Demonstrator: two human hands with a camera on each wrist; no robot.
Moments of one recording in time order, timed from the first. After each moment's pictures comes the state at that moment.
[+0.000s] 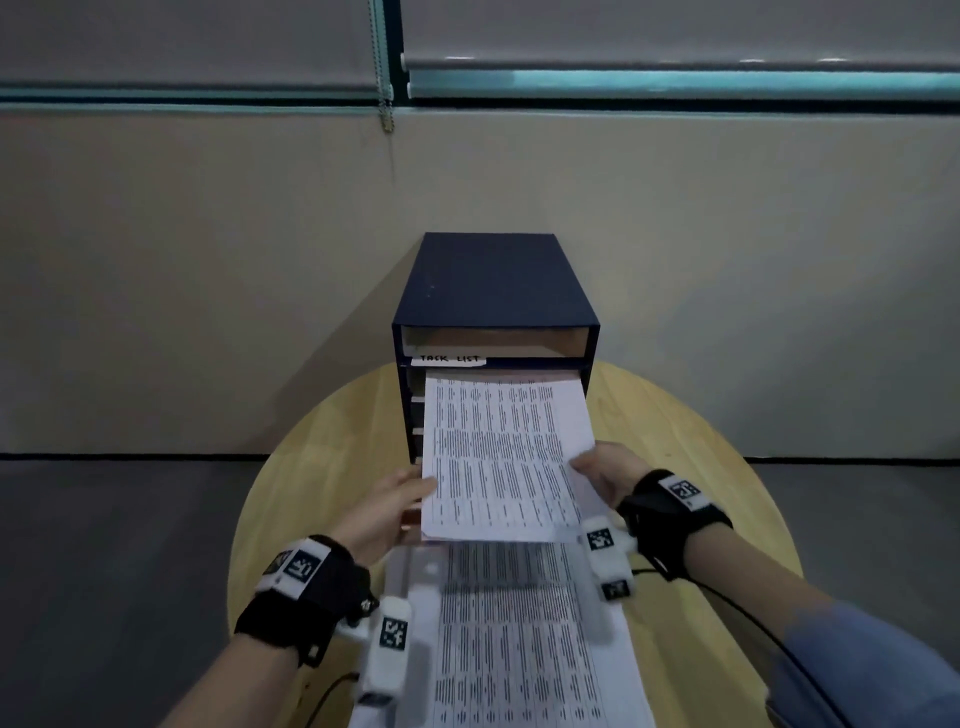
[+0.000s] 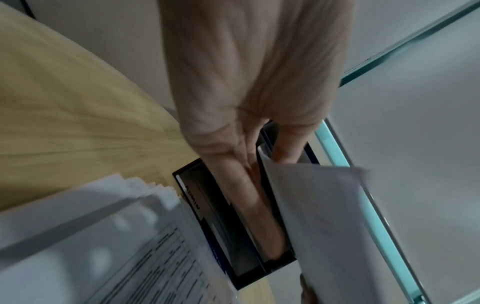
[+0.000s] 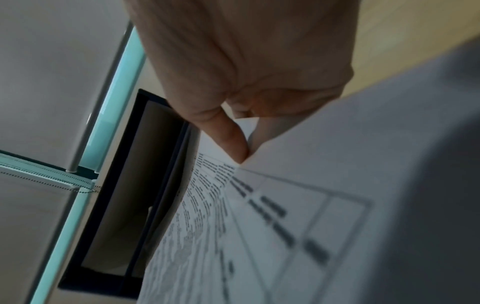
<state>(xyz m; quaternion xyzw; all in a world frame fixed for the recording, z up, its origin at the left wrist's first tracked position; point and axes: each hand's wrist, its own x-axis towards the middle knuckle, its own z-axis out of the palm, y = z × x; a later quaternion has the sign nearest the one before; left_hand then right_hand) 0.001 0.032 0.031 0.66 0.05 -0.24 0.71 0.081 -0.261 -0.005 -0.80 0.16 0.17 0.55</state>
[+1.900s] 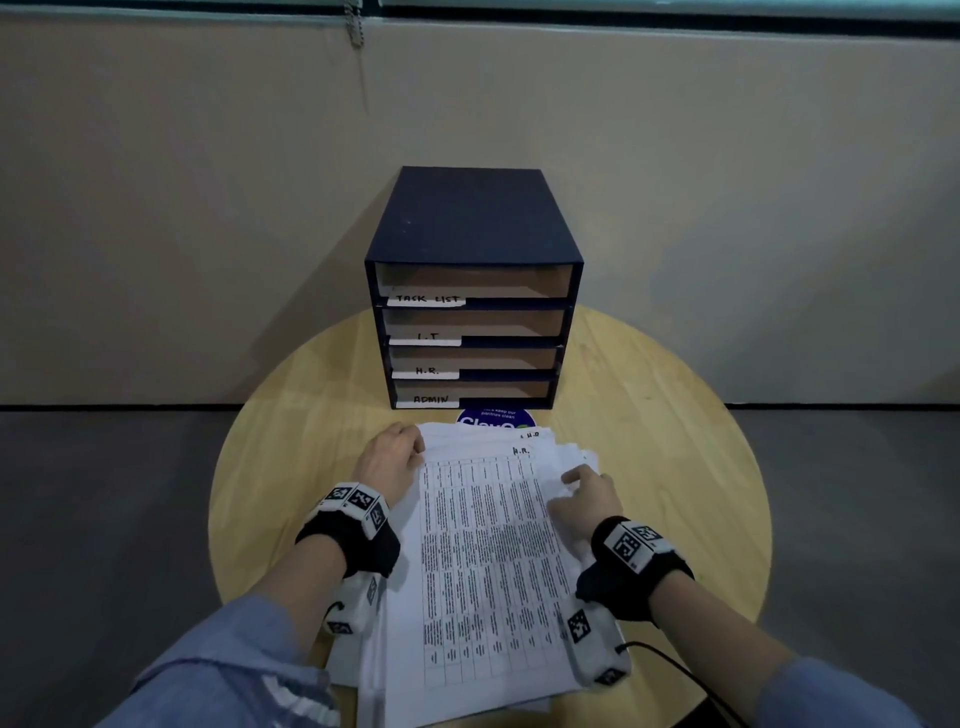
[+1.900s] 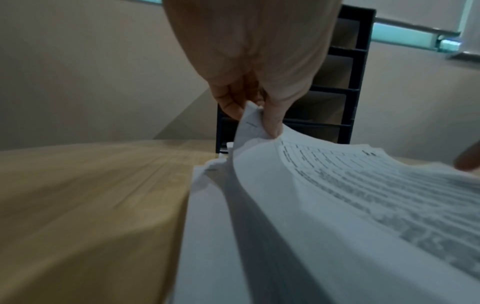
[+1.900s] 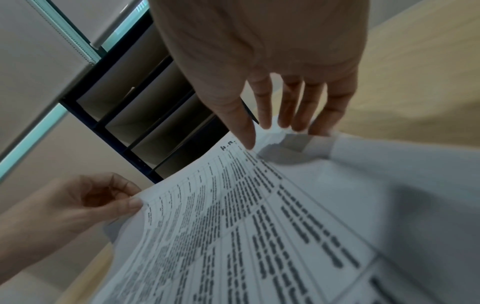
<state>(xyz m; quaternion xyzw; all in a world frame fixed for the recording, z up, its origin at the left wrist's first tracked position) 0.041 0.018 -0.054 0.97 -0.11 0.04 0.20 -0.014 -0.231 -0.059 -0.89 0.24 0.11 0.37</state>
